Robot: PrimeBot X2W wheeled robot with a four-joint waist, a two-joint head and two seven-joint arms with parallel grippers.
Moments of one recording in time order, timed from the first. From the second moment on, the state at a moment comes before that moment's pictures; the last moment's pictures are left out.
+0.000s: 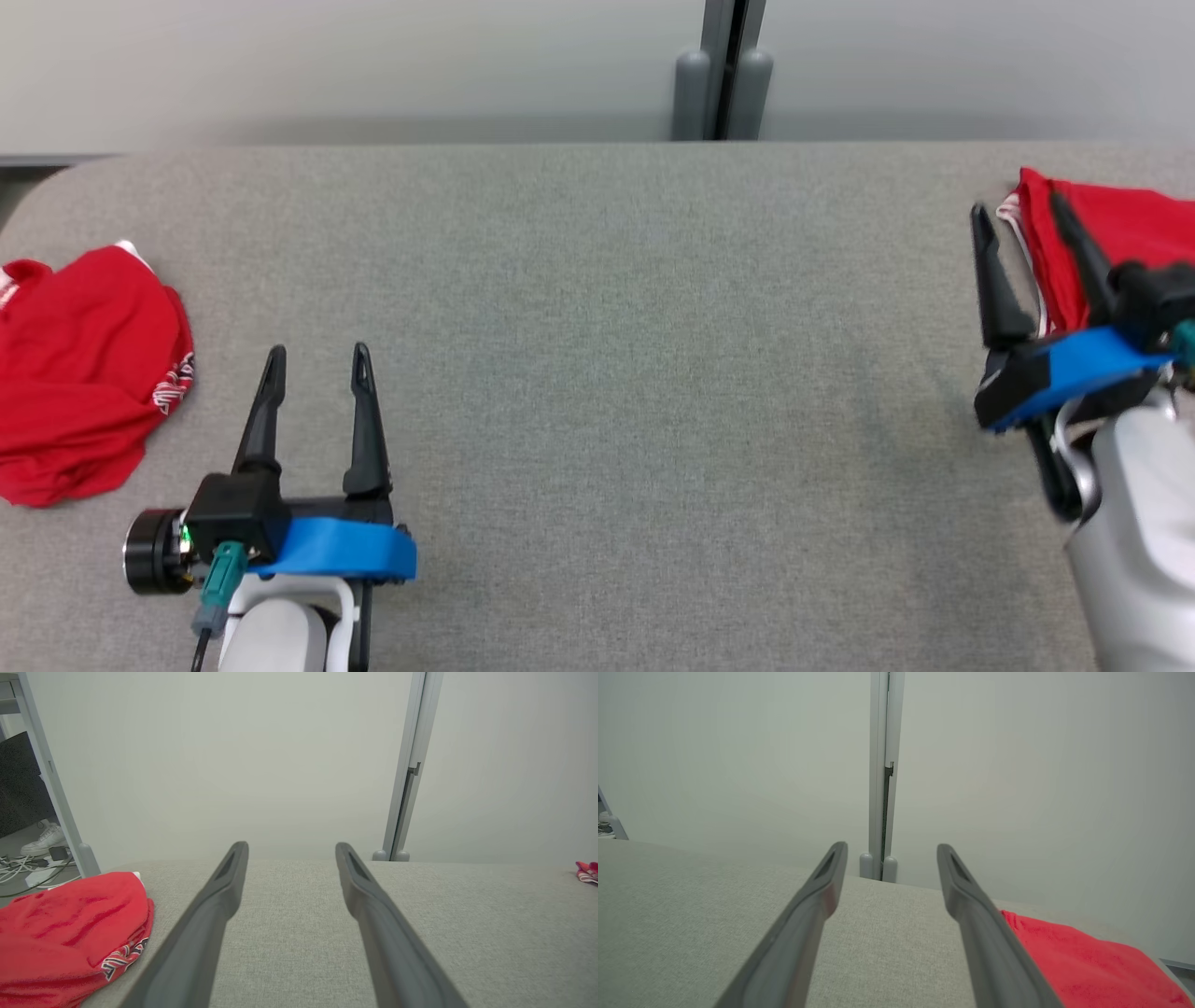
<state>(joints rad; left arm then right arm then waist) -0.17 0.06 -0.10 0.20 -0.12 0.02 -0.26 -0.58 -0.25 0.04 0.57 0.16 0.13 -0.26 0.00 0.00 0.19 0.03</state>
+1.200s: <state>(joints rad) -0.07 0.09 -0.09 0.23 -0.14 0.02 -0.26 0.00 -0.05 -0.10 0.01 0.13 0.13 -0.06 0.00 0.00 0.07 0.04</state>
